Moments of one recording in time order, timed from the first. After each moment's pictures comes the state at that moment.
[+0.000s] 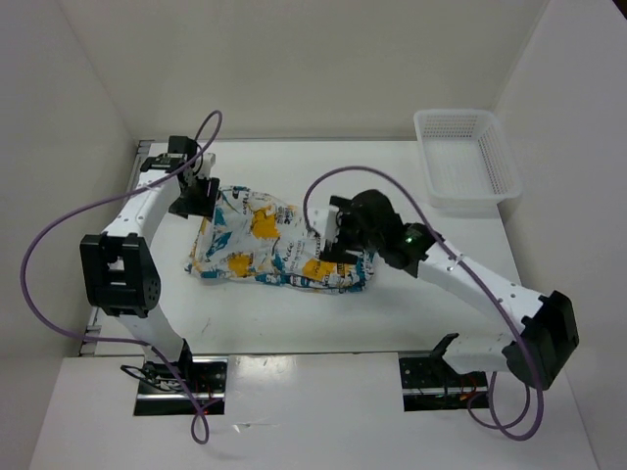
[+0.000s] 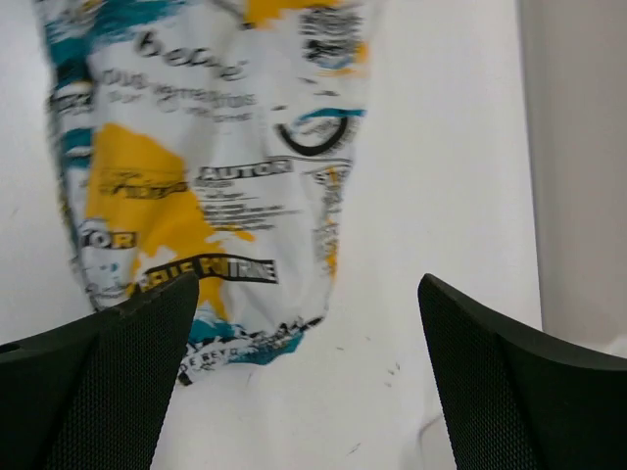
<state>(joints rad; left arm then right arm) -0.02 1.74 1.47 -0.94 -0.05 0.07 0.78 1.28 1.00 -0.41 -0.05 -0.84</state>
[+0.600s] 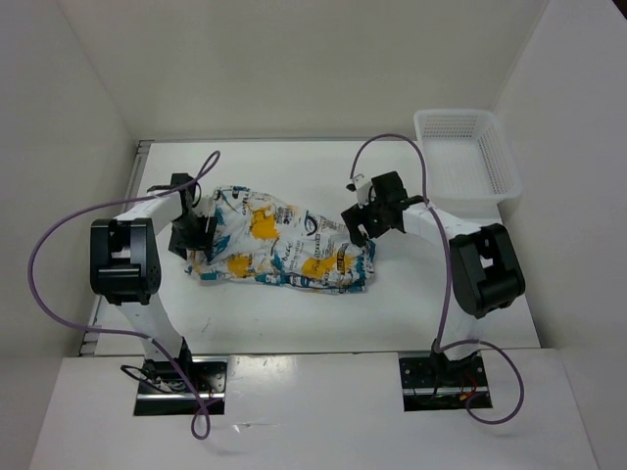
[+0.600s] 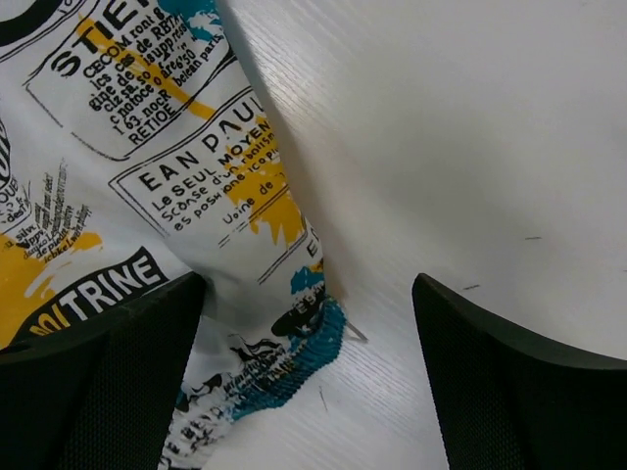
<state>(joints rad) 0.05 1.83 1.24 -0.82 0.00 0.07 0.34 1.70 1.09 -0.32 -0.20 -0.24</state>
